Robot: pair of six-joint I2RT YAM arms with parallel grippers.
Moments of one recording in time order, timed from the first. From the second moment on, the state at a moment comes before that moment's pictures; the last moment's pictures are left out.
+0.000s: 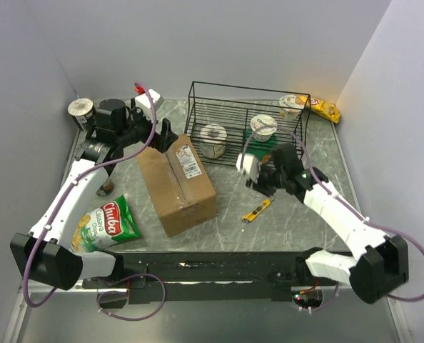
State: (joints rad) left arm -0.27 1.27 1.30 -0.36 0.43 0.14; right arm 0.43 1.14 0.89 -0.63 -0.36 -0.86
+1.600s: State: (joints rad) left arm -0.33 1.26 1.20 -0.59 0.38 0.24; right arm 0.35 1.75 1.06 -0.79 -0.20 0.42
